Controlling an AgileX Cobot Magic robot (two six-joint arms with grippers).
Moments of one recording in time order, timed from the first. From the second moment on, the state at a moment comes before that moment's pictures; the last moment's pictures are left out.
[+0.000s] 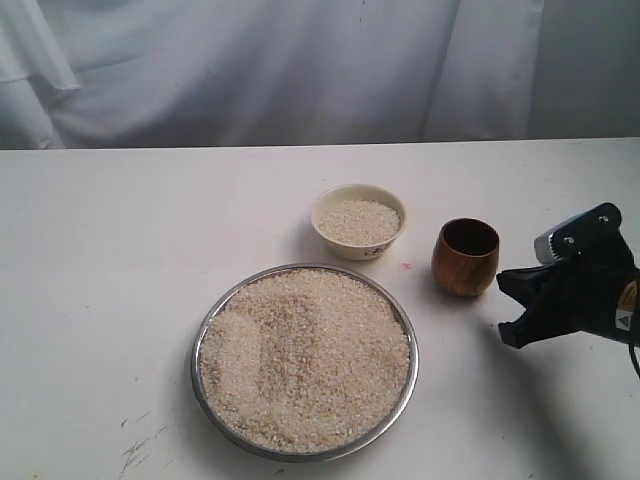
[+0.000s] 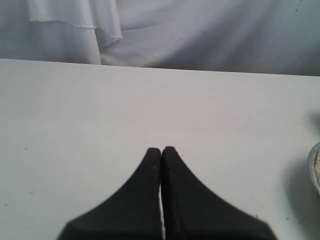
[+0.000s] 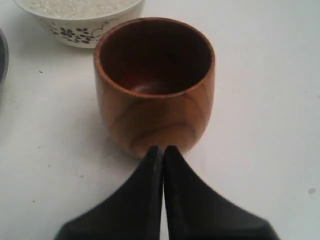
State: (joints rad) left arm 0.03 0.00 0.00 -0.01 0.33 -0.02; right arm 0.07 1.85 -0.52 -0.78 -0.74 0.21
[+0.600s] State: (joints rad) left arm 0.03 0.00 0.00 -0.01 0.33 -0.02; right arm 0.07 1.85 -0.52 -0.99 -0.78 0.49
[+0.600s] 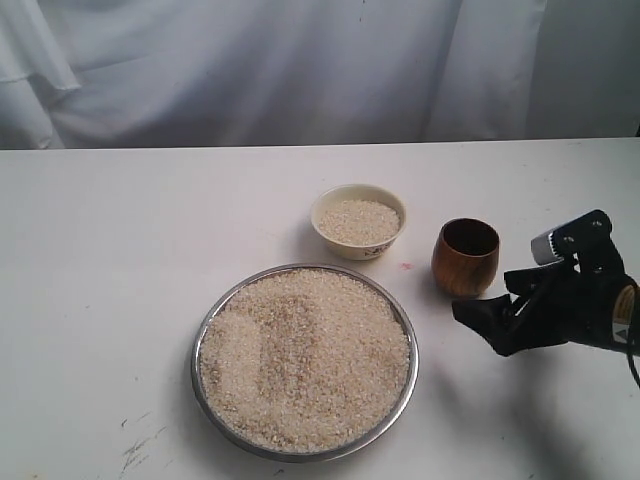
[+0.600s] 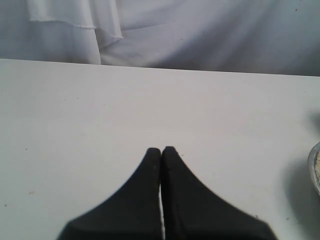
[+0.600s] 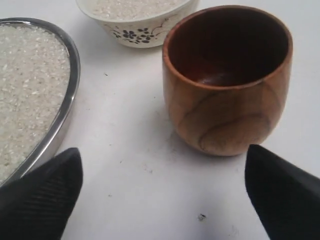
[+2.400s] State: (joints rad) left arm 0.03 0.00 0.00 -0.01 0.33 -0.02; right arm 0.14 2.05 -0.67 -0.68 -0.86 0.29
